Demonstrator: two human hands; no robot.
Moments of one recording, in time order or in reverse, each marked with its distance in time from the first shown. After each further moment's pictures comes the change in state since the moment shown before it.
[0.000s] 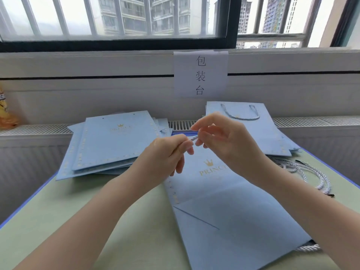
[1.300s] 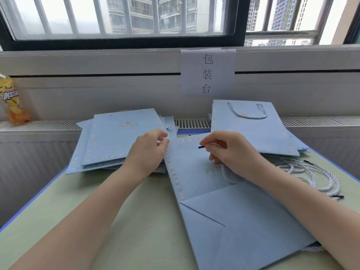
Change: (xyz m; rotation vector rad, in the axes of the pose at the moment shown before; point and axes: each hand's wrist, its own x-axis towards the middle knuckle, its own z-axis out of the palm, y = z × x) left_hand 0.007 -0.038 -0.009 0.216 0.219 -0.327; right_hand -0.004 0.035 0.004 -0.117 -0.077 0.313
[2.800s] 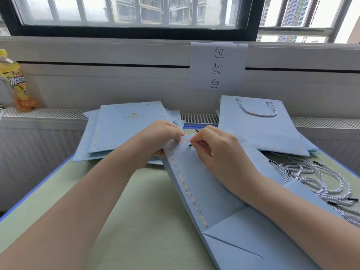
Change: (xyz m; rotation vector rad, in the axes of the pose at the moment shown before) left_hand -0.002 0.028 -0.027 -0.460 -0.363 -0.348; right_hand -0.004 -0.010 0.041 -0.423 0.184 -0.481
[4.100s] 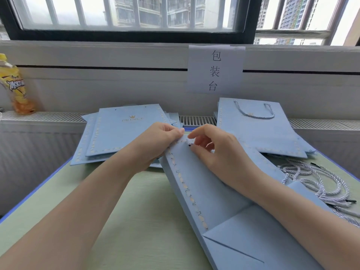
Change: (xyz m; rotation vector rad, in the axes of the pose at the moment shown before) left_hand 0.004 -0.009 0.002 -0.065 -0.060 0.184; right_hand 0.006 -0.004 -0.013 0.242 -0.120 0.213
